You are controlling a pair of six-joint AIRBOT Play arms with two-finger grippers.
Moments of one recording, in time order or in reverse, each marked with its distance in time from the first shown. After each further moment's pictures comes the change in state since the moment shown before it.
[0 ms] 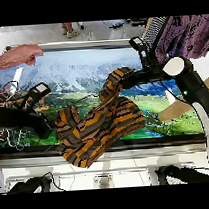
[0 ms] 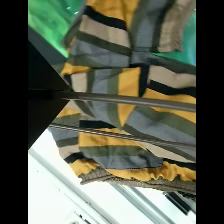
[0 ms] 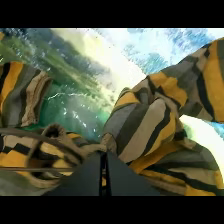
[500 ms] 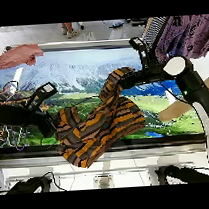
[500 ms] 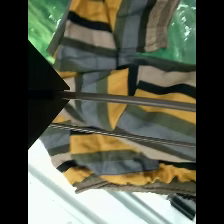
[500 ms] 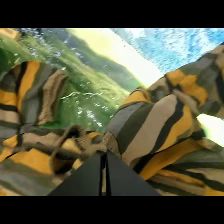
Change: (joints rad) left arm -0.038 -0.024 0.000 0.016 -0.060 0.017; right arm 0.000 0.000 0.000 0.061 0.031 -0.002
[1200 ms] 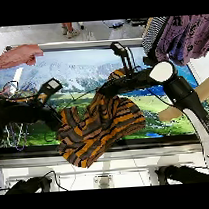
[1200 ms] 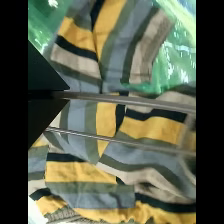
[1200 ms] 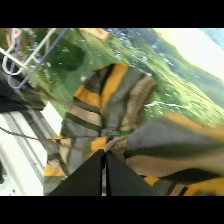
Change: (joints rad) left arm -0.117 -0.048 -0.001 0.140 -0.130 -0.125; right arm 0.191 0.004 0.002 0.141 -0.036 0.035
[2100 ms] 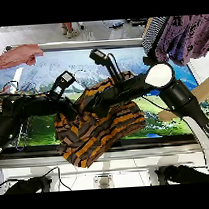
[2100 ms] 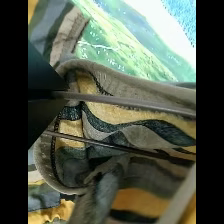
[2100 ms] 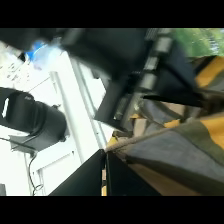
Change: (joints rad) left arm -0.060 -0.105 -0.004 -0.107 -0.314 0.053; right arm 0.148 0.020 0.056 0.124 0.161 -0.092
